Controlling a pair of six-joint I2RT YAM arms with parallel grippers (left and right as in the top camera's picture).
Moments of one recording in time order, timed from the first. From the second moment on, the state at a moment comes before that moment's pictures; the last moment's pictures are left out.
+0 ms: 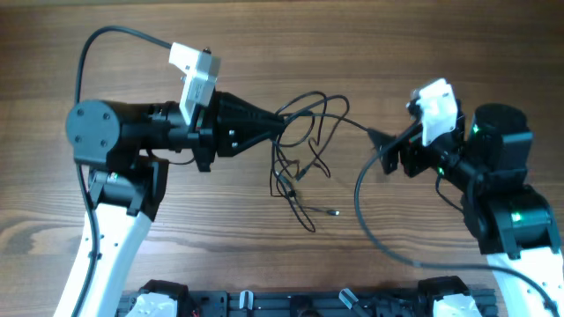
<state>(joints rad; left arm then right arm) -0.19 1.15 1.04 0.54 1.39 -0.83 0.12 0.92 0.99 -0.62 -0.43 -0.27</state>
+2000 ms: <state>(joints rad) -0.37 1.30 1.04 0.56 1.27 -0.76 0.12 0.70 0.99 -0.46 -0.80 -0.46</state>
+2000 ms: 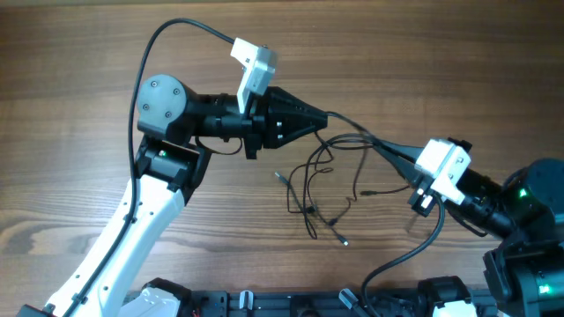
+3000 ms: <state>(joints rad) -0.38 1.30 1.04 0.34 1.26 -0.60 0.12 0.70 0.99 -0.43 -0.88 -0.46</state>
